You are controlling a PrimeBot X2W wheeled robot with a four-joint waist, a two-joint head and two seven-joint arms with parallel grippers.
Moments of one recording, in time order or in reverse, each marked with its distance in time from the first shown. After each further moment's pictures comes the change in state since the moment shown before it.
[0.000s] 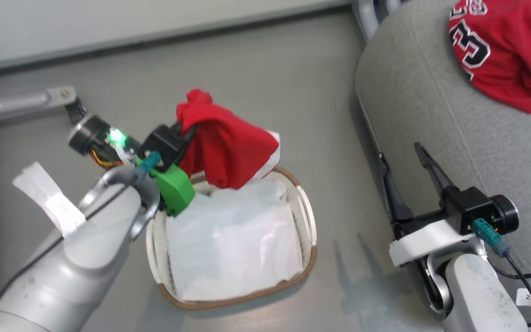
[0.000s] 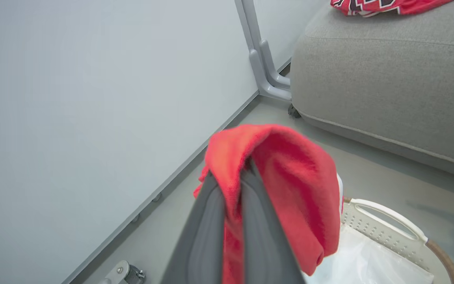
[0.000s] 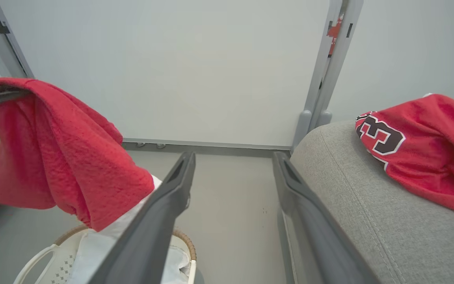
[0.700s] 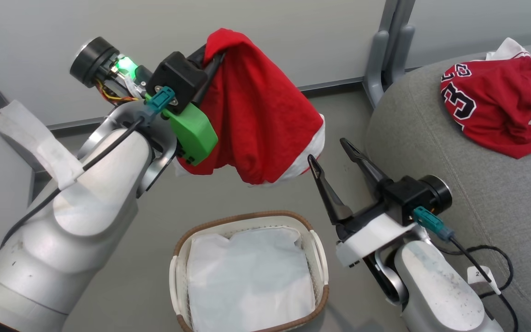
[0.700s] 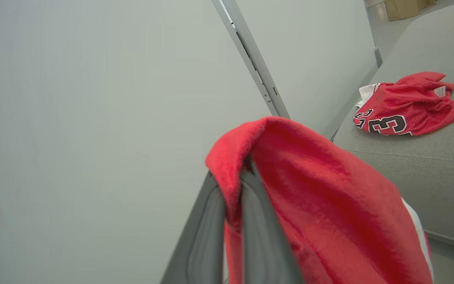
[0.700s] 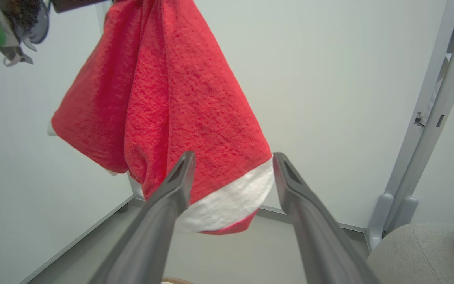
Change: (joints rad) left arm -0.147 0.010 0.018 -0.247 -0.043 0.001 0.174; right arm -0.121 0.000 0.261 0.064 0.111 0.000 0.000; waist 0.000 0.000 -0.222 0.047
